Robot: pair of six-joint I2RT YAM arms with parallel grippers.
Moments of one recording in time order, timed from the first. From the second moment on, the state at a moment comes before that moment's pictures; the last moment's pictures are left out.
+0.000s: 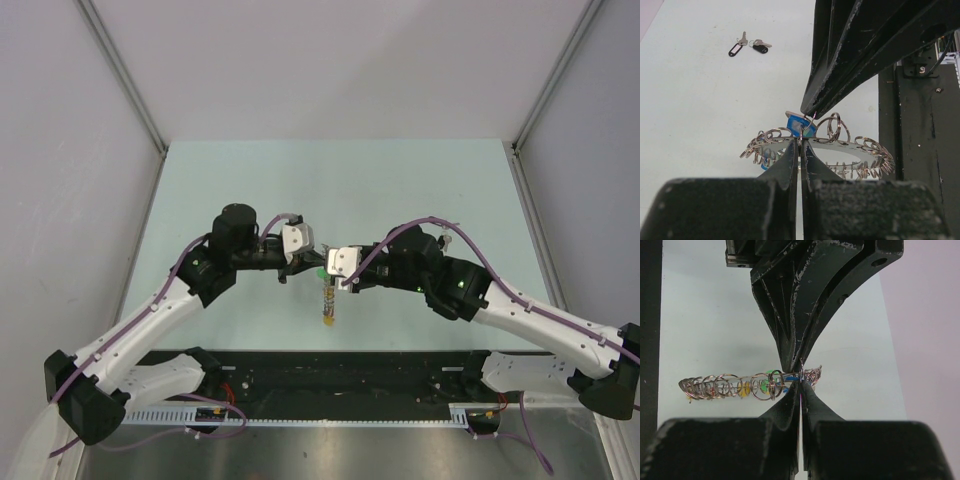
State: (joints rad) left arm -0.64 1.02 0.91 -0.27 0.71 0.39; right arm 1.04 1.08 1.05 -0.31 -0.14 -0.68
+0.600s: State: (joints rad) left arm -0.64 1.02 0.91 -0.26 0.70 0.30; right arm 1.04 1.09 1.06 -0.31 -0.14 -0.69
